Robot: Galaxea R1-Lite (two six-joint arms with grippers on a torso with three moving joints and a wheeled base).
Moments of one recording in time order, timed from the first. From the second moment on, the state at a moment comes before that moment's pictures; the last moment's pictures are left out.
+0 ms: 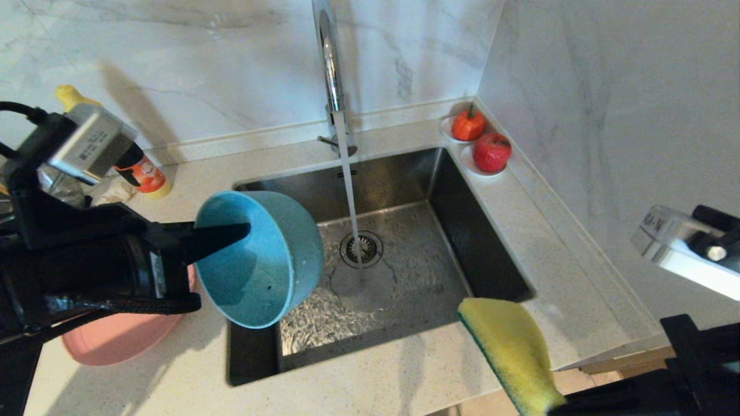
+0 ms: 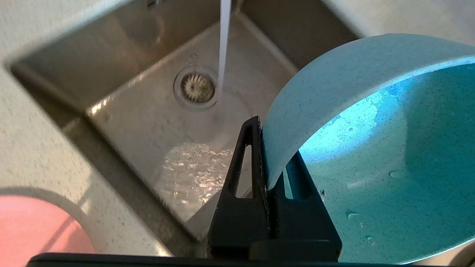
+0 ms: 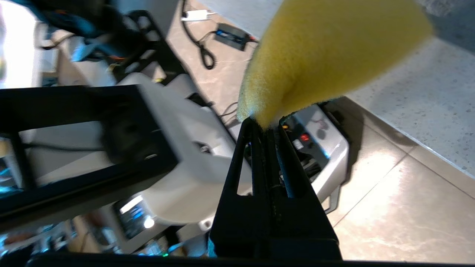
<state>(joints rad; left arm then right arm) -0.50 1.20 -0.84 -0.16 -0.07 0.06 0.97 1.23 -1.16 0.54 0.18 0.23</state>
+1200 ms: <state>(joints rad) -0.69 1.53 -0.93 -0.43 0.25 -0.06 1.15 1.43 -1.49 0.62 0.18 0.36</state>
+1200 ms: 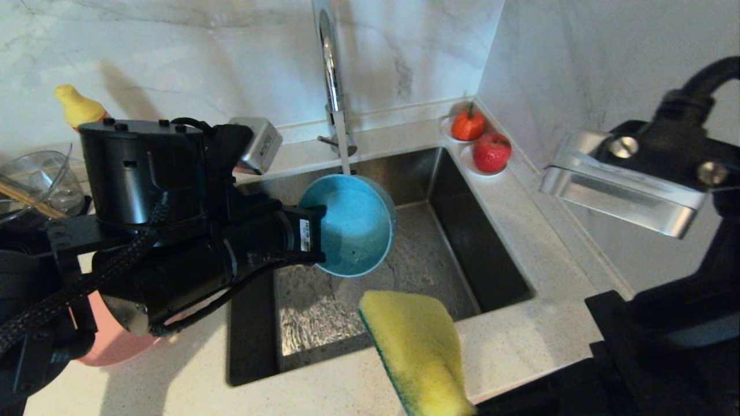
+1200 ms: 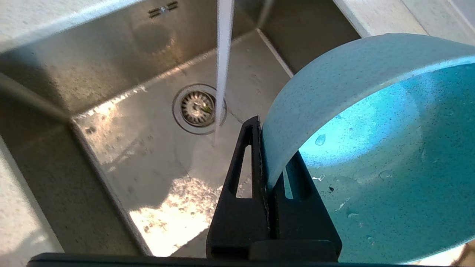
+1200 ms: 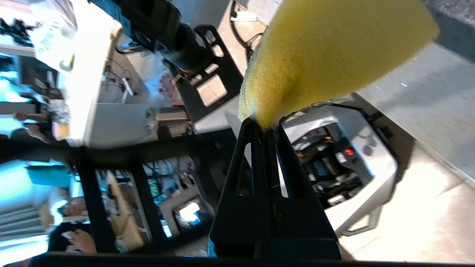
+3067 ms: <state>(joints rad) -0.75 1.51 -0.80 -0.69 0.40 -0.08 1.05 1.64 -1.68 0.61 0.17 0.49</state>
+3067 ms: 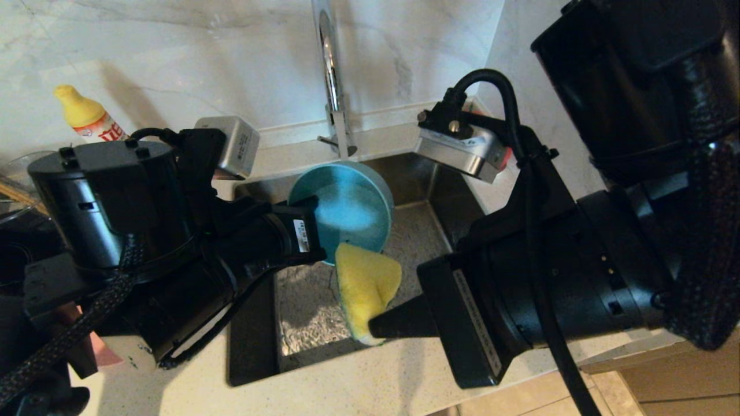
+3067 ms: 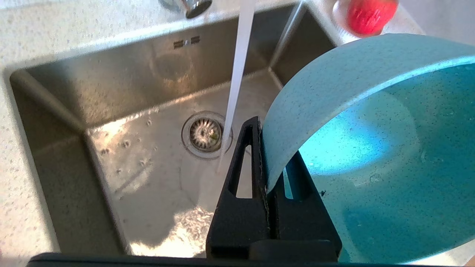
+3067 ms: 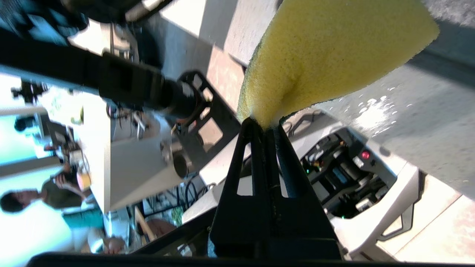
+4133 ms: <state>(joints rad) -0.78 1.50 -0.79 -0.70 0.40 -0.06 1.01 1.71 -1.87 0.61 0.18 0.56</state>
